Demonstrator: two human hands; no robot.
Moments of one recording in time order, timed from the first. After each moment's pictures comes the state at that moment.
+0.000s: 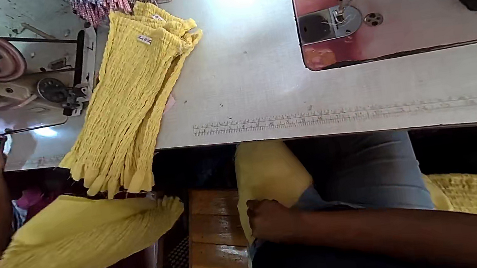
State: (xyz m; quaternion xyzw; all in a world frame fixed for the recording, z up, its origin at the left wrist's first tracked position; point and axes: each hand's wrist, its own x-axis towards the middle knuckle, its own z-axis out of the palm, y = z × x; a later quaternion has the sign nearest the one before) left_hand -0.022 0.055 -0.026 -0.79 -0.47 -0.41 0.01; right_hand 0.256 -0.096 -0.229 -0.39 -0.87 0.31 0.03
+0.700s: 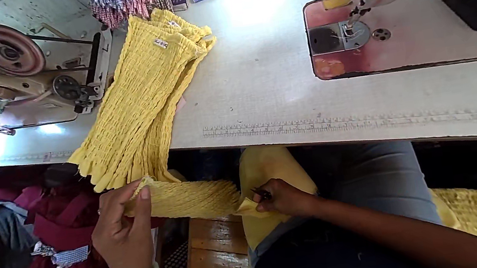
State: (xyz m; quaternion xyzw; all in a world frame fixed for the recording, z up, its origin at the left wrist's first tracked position) left_hand 0.049 0.050 -0.106 -0.78 -0.42 -0.43 -0.18; right_hand 0.304 -0.070 -0.235 -0.55 -0.45 0.67 0.20
